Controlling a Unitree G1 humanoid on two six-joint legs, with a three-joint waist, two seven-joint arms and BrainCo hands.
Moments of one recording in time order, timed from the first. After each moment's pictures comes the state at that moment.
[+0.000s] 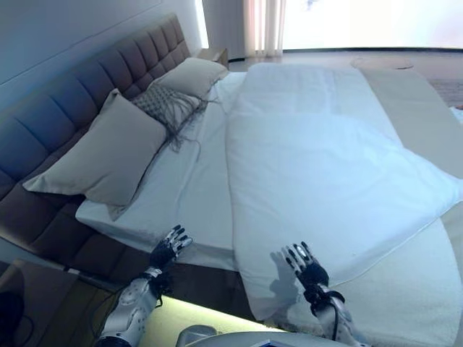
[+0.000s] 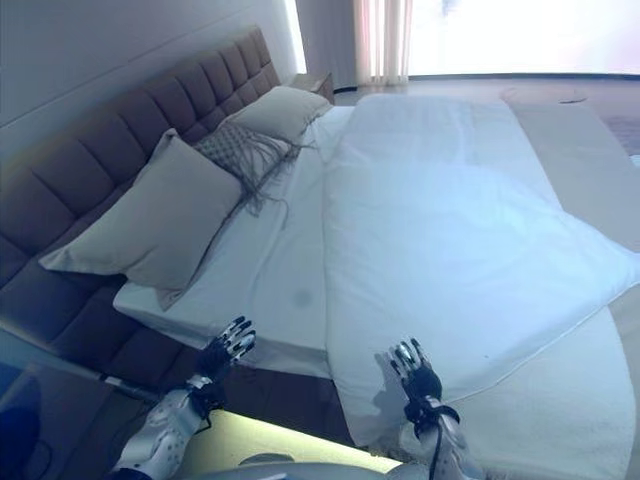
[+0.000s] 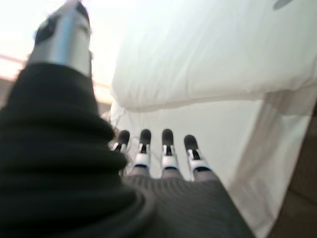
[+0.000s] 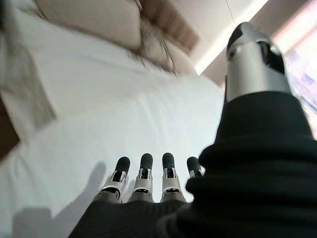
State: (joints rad) left arm 0.16 0.38 -0.22 0.30 -0.65 -0.03 -0.09; right arm 0.21 -0.21 0.08 0.50 0.95 -0.10 0.08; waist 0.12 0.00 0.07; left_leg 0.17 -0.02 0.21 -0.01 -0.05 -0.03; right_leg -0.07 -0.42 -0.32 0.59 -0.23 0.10
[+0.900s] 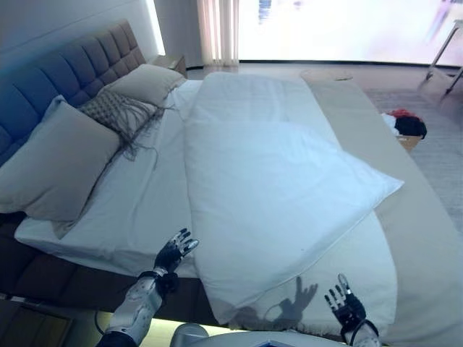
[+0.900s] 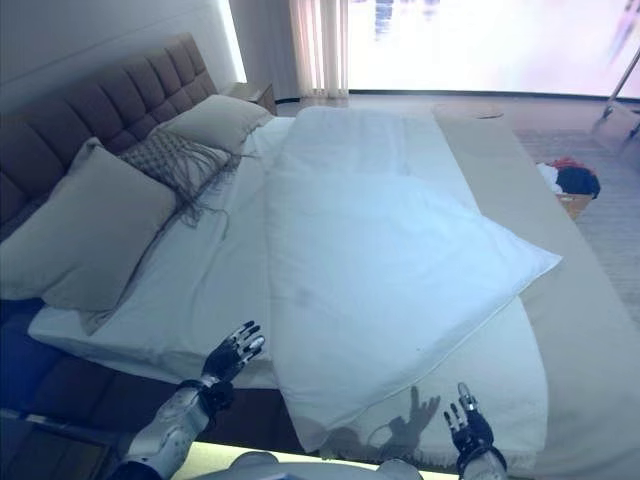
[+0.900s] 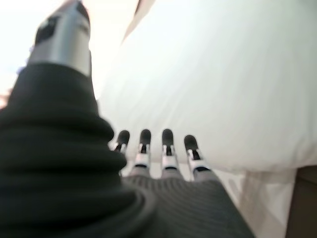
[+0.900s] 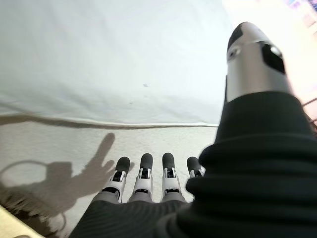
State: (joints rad) left arm 0.12 0.37 -0.30 0.33 -0.65 0.00 -0.08; right arm 0.06 -0.34 -0.09 1.01 1.16 -0.09 0.16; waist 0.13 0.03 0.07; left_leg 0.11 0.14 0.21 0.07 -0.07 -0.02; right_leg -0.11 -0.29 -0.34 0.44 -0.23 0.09
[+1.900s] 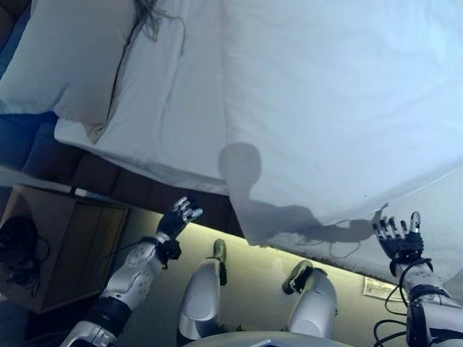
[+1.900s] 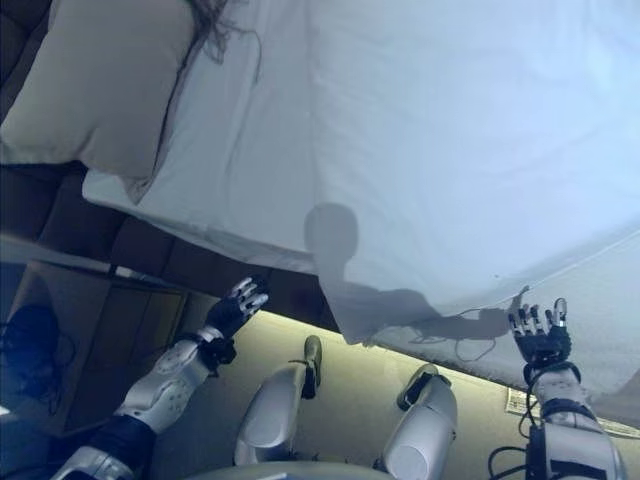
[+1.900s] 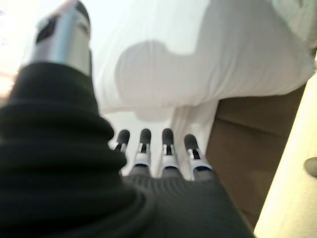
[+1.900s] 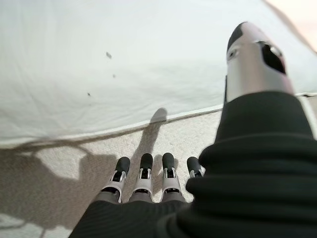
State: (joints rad) left arm -0.09 0.51 -0.37 0.23 -0.78 -0.01 -0.05; right arm -0.34 -0.63 -0.26 1.24 1.41 0.12 0.31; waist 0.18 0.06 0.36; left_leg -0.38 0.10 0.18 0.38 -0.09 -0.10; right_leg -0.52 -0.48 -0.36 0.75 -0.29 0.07
